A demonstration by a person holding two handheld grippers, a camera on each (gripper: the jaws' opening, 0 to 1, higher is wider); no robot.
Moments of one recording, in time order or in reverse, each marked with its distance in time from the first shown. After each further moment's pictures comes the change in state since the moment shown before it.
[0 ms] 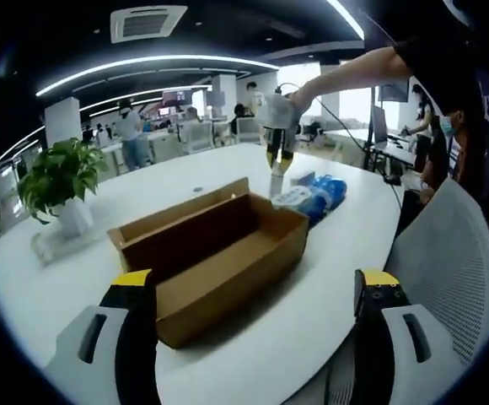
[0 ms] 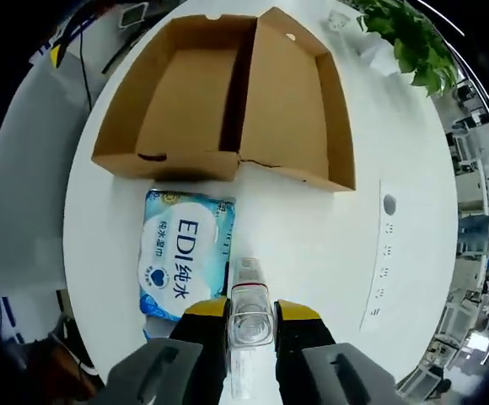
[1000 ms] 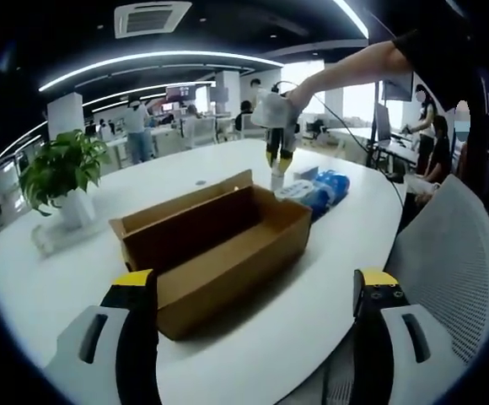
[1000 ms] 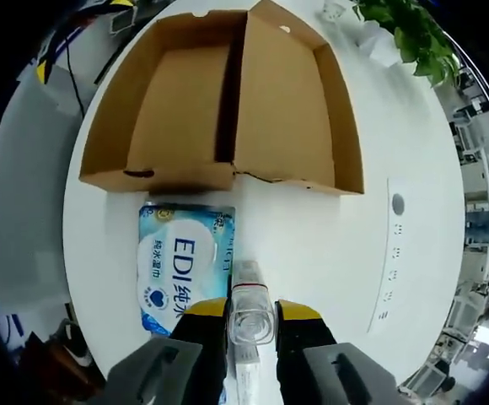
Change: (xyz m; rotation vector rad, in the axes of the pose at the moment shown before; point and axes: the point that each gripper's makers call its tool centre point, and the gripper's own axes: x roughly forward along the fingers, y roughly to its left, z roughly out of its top) left arm -0.001 0.003 -0.010 -0.017 0.014 0.014; right arm 0.009 0.001 0.010 0.021 0.020 0.021
